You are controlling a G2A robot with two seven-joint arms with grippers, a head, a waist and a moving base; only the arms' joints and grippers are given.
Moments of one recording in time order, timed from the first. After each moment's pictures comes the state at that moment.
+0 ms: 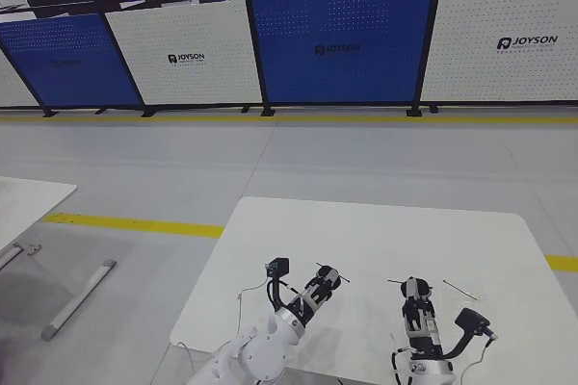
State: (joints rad) left arm 1.51 -1.21 -1.00 -1.70 0.21 -0.01 0.07; right arm -1.60 -1.20 0.97 -1.70 -0.47 0.00 -0.54
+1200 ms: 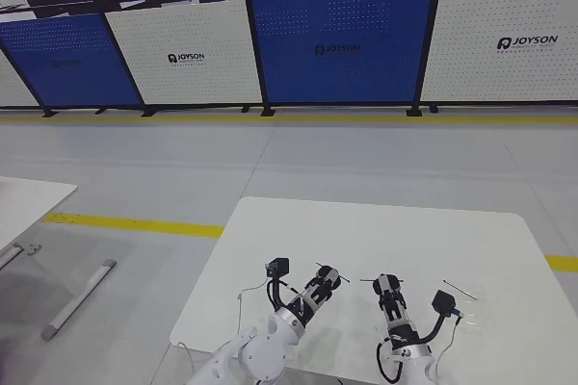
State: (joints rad) left arm 1.51 -1.21 -1.00 -1.70 0.21 -0.01 0.07; right arm -1.51 -1.26 0.94 -1.60 -0.22 -0.13 -0.34
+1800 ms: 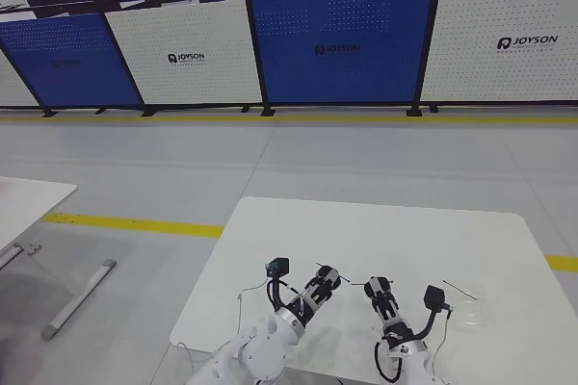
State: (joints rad) left arm 1.51 -1.21 -1.00 -1.70 0.21 -0.01 0.07; right arm -1.51 -1.27 0.95 -1.60 -0.14 -0.10 -0.19
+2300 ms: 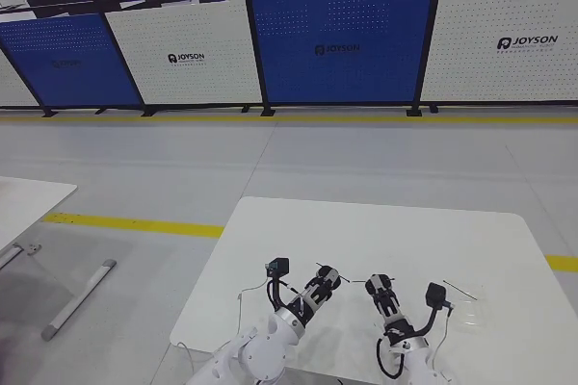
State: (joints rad) left arm 1.51 -1.21 -1.00 -1.70 0.21 -0.01 0.07; right arm -1.49 -1.28 0.97 -1.57 -0.11 -0.10 -0.16
